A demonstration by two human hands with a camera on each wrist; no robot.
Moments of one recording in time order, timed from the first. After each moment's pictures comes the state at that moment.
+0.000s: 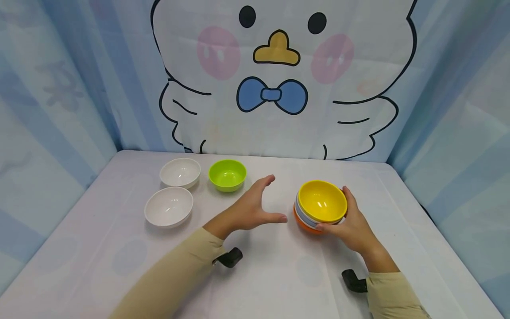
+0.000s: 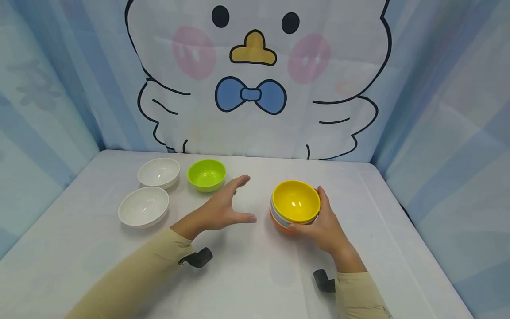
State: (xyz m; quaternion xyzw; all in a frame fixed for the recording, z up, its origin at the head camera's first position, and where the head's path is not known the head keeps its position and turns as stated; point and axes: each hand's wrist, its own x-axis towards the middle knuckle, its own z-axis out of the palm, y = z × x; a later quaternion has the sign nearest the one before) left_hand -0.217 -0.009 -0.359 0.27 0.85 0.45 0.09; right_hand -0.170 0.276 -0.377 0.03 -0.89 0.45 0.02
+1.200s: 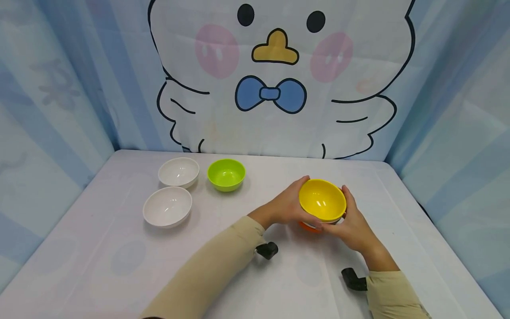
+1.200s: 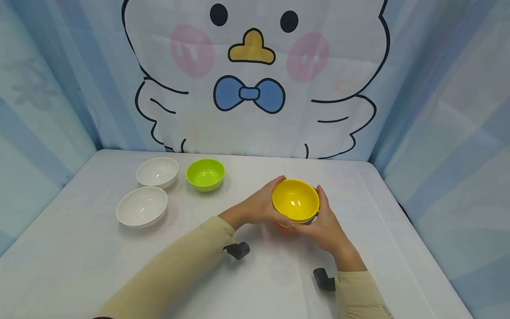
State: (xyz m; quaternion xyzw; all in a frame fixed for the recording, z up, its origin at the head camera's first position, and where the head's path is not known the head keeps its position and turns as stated) left_hand -0.239 0.078 -0.374 0.30 0.80 0.49 0.15; right_hand -0.170 0.280 -0.377 0.04 -0.90 0.43 0.01
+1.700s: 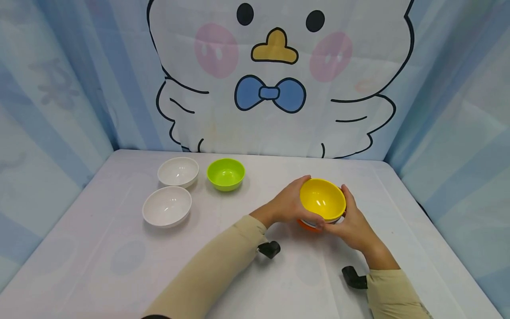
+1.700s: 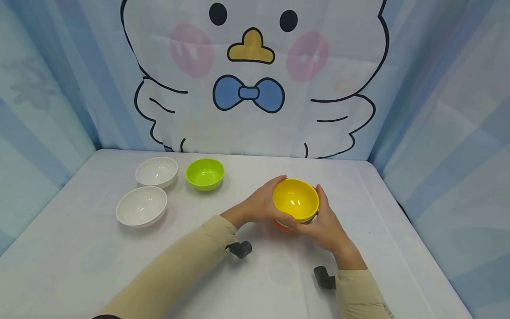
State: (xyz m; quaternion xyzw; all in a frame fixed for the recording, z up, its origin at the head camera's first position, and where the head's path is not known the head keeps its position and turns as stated) left_hand -0.241 0.082 -0.375 0.31 0.82 0.47 0.12; right_hand -0.170 0.283 -0.376 0.05 -0.90 0.42 0.00
